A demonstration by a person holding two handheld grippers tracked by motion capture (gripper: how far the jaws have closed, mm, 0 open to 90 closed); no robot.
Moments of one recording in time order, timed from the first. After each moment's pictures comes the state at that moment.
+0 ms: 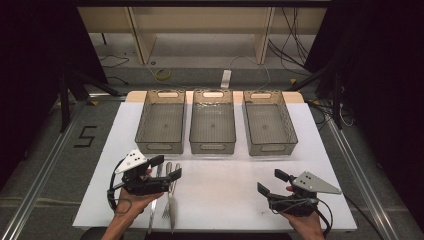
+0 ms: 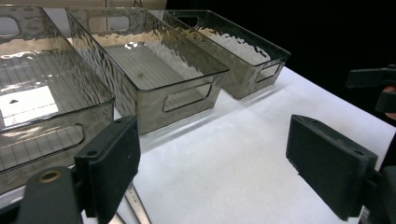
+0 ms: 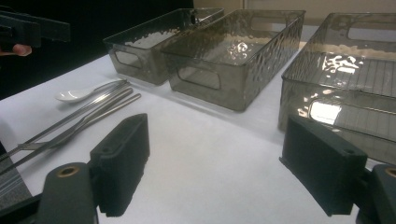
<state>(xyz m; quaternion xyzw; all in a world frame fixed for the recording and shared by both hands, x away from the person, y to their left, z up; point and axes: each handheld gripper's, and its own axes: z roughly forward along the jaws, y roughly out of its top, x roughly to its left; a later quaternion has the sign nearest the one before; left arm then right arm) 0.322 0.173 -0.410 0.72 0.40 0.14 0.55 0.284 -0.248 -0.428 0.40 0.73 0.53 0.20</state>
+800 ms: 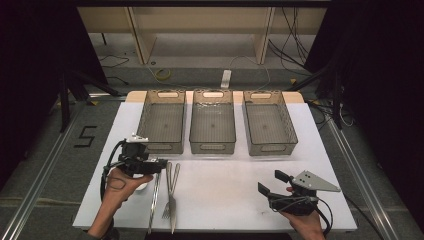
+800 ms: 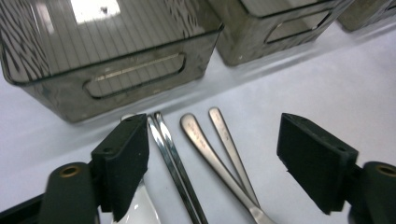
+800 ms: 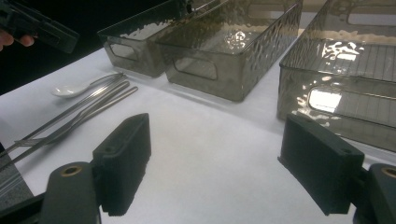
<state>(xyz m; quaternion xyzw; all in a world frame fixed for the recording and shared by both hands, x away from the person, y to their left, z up) 0.374 0.192 -0.401 0.77 0.52 0.12 0.34 0.286 -0.249 -0.430 0.41 0.73 0.51 0.19</state>
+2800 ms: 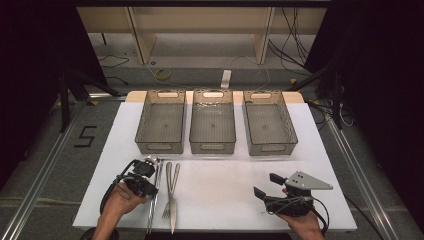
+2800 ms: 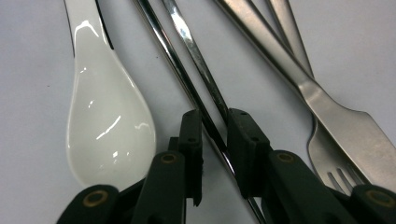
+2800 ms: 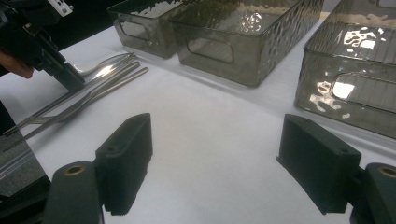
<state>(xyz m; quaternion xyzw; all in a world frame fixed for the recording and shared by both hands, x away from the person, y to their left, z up) 0.363 0.180 -0.461 0.84 0.52 0.04 0.12 0.287 -0.241 -0.432 0.39 0.76 0.49 0.16</state>
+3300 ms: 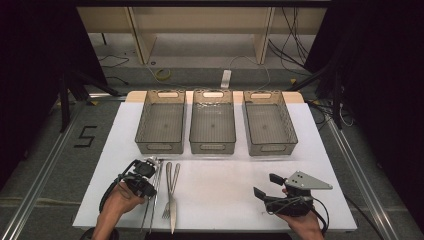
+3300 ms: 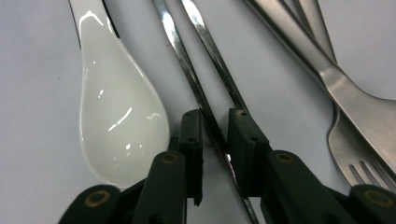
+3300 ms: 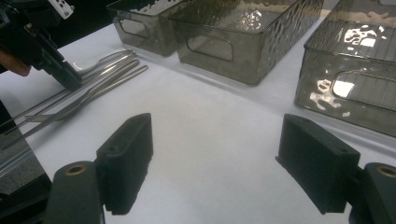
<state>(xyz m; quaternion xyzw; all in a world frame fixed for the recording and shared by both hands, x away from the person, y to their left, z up) 0.364 0.182 -0.463 0.85 0.52 0.04 0.10 0.287 -0.241 -0.432 0.39 0.76 0.49 0.16</state>
